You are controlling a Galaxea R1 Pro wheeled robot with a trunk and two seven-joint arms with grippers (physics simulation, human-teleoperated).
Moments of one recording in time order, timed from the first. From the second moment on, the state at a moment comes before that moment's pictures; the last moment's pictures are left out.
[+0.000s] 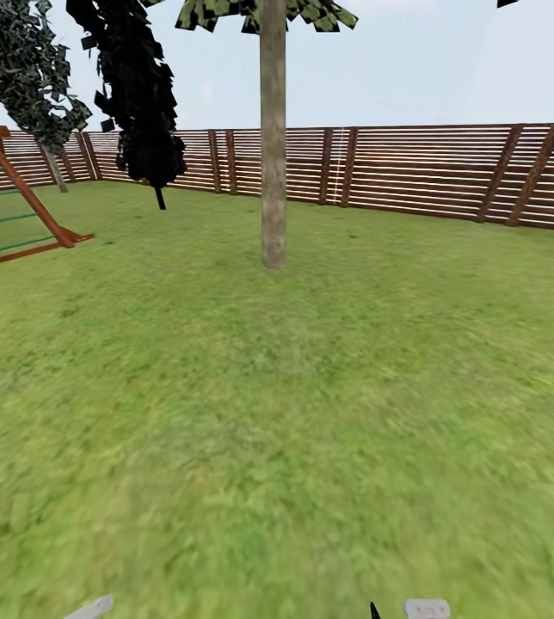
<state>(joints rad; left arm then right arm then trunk) -0.32 0.09 0.56 -0.23 -0.11 -0.19 0.08 -0.37 -0.02 -0.02 -0.03 0.01 -0.56 0.00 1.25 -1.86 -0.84</state>
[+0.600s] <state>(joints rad) -0.32 0.09 0.57 -0.23 -0.11 -0.19 0.08 -0.37 -0.02 -0.02 -0.03 0.01 -0.56 0.00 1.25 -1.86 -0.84</state>
